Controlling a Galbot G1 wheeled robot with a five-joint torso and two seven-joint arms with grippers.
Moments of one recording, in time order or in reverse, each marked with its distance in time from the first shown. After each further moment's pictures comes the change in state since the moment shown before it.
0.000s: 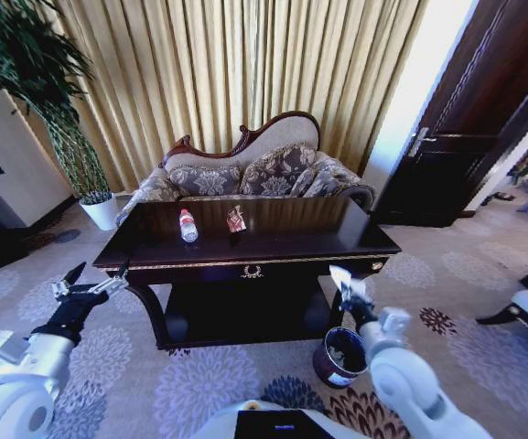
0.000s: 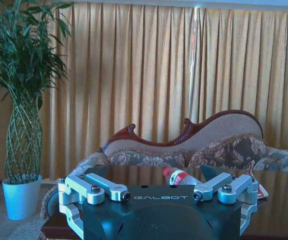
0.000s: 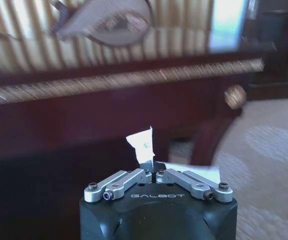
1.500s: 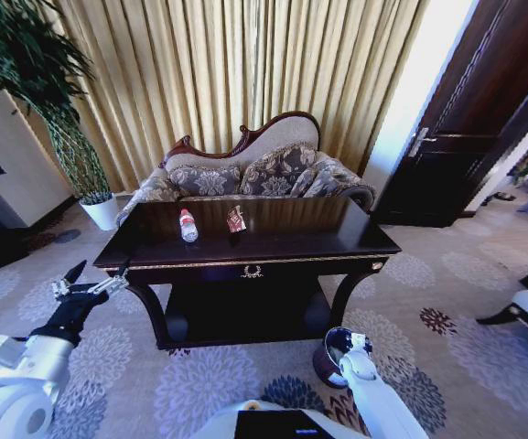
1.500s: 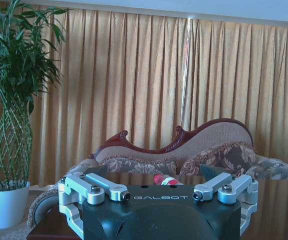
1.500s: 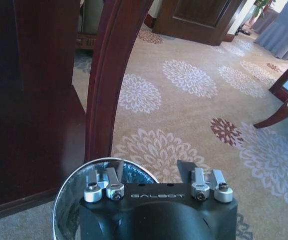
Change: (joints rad) left arm -0.004 -0.022 0.007 -0.003 -0.007 -0.028 0.044; right arm 0.351 0.185 -0.028 -0.881 -0.301 0.099 0.009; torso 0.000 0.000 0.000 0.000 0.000
